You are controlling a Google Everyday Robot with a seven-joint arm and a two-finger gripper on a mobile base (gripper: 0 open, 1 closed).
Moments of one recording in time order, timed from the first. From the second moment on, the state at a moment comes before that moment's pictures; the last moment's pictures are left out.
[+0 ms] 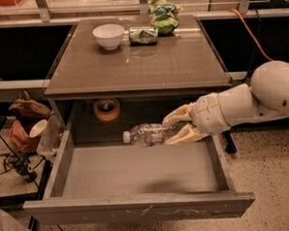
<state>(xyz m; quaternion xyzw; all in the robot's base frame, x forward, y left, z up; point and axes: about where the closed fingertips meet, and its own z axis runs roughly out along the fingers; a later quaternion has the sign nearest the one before) 0.508 -0.083 0.802 -0.69 0.57 0.17 0.42</state>
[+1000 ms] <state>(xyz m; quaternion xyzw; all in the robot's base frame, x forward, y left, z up) 0.557 -0.011 0.710 -0.69 0.55 0.11 0.45</state>
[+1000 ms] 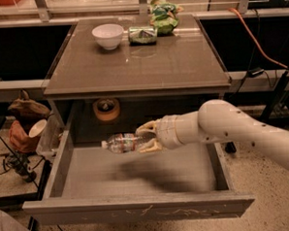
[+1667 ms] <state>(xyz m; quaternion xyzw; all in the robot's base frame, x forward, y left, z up) 0.586 0.015 0.661 -0.69 0.57 0.07 0.44</state>
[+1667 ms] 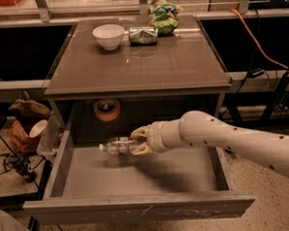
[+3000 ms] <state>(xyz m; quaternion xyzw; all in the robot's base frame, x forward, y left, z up) 0.591 0.024 0.636 -0.69 0.57 0.11 0.43</state>
